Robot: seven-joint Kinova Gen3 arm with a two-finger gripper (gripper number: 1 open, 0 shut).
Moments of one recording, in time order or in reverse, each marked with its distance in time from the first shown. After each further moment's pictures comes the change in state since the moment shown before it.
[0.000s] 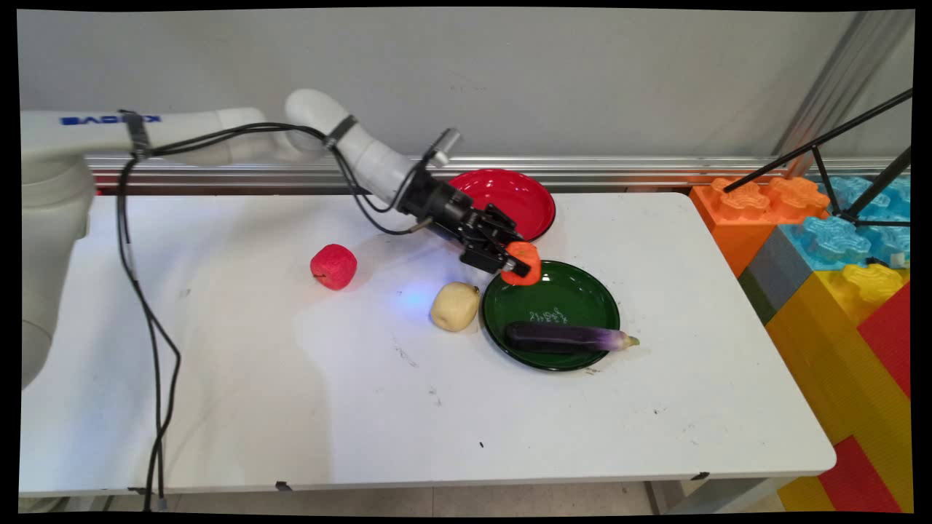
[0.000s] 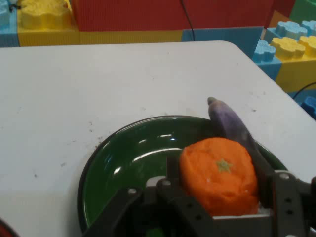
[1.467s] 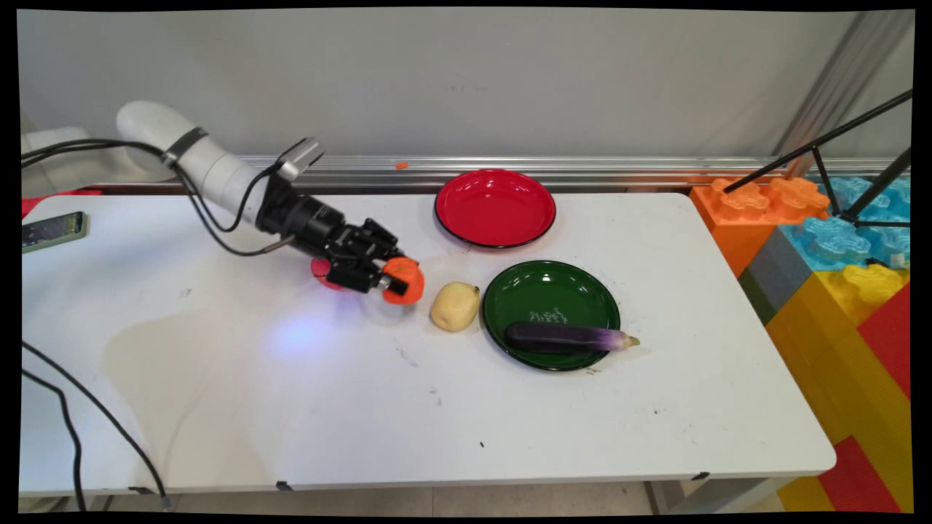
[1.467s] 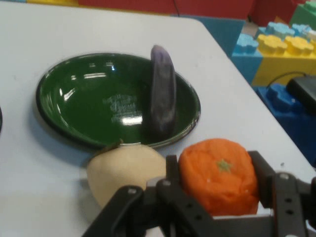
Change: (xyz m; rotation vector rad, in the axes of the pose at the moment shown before) arm -0.066 0.120 -0.139 0.060 0.005 -0.092
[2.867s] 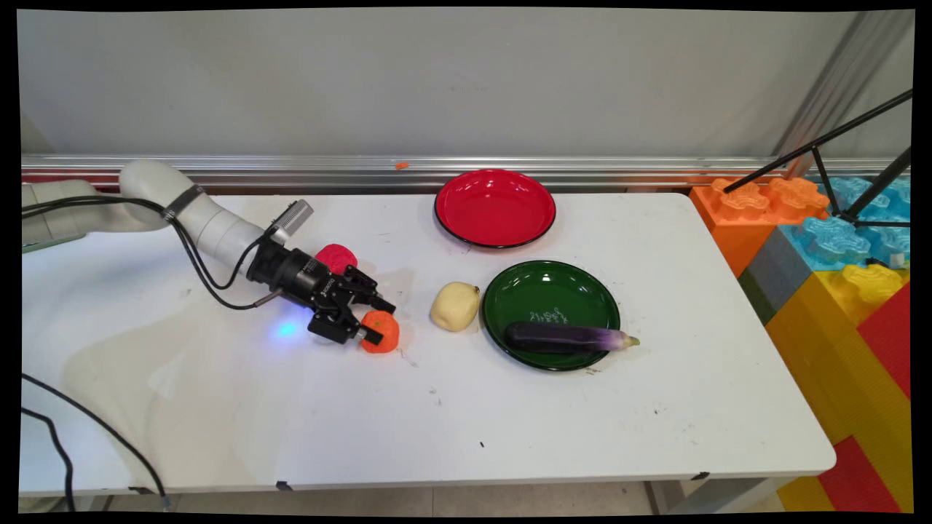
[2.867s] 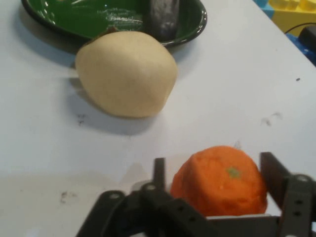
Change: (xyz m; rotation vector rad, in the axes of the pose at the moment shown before) arm -0.089 0.006 0.008 0.025 -0.064 0.001
